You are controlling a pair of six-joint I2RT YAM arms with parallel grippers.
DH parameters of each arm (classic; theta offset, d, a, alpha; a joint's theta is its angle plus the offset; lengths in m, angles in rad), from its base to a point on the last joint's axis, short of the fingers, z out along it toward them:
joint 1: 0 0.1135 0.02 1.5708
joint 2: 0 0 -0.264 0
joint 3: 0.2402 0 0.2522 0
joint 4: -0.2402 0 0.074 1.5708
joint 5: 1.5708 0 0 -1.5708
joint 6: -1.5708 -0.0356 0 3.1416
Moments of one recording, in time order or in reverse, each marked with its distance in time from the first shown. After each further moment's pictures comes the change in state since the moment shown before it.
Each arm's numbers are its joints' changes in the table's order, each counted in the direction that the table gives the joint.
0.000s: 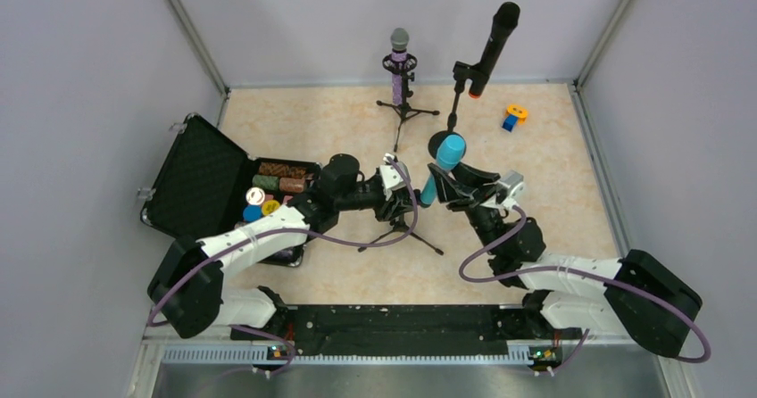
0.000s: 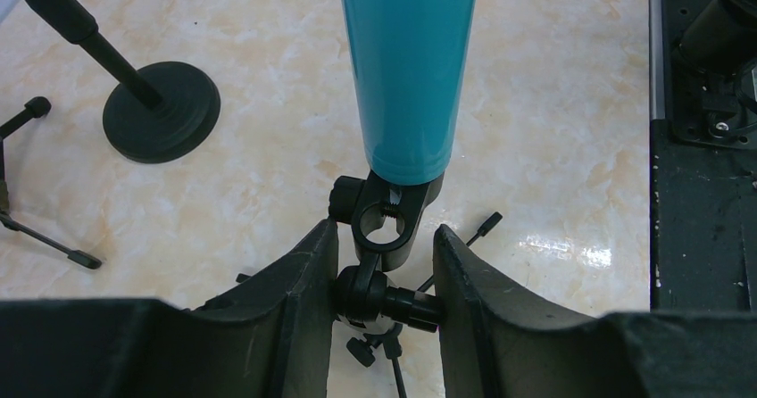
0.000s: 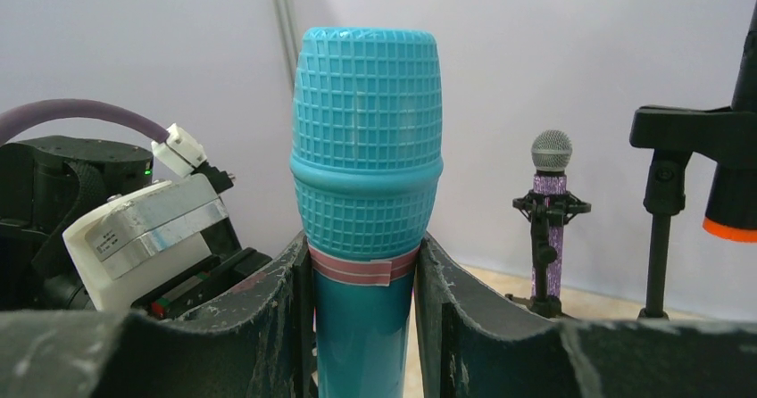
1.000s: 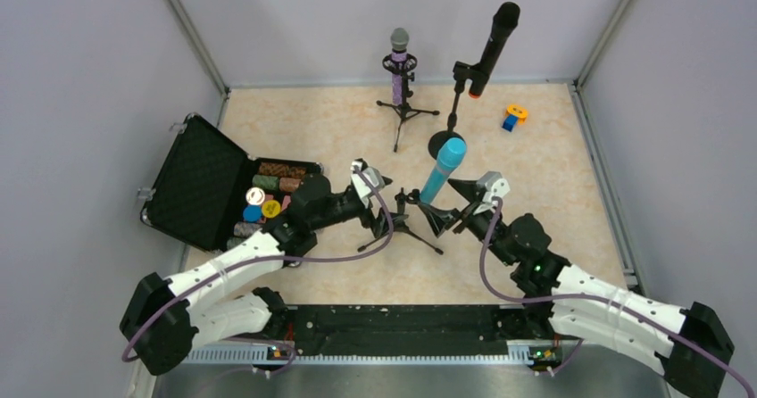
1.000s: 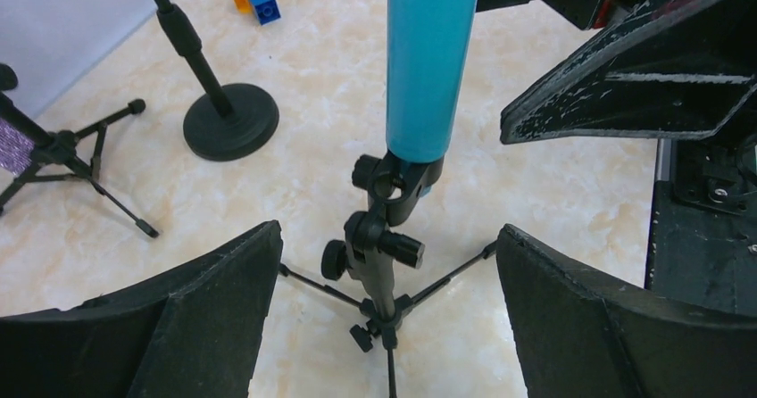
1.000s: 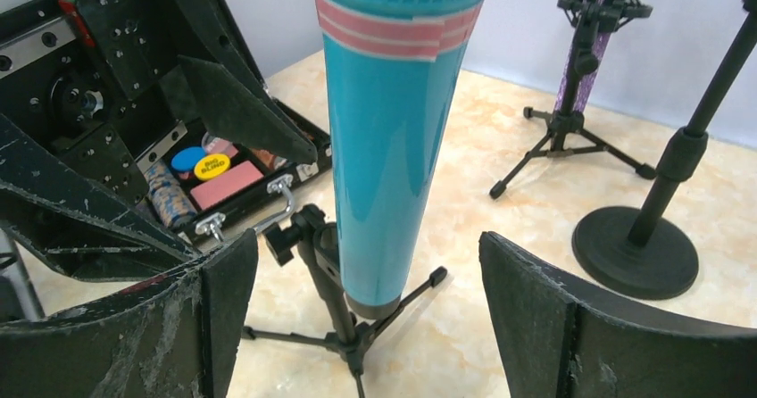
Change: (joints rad) left arm -0.002 0.251 -0.167 0.122 -0.132 0.111; right arm 0.046 0.408 0.052 -0.871 -0.022 -0.037
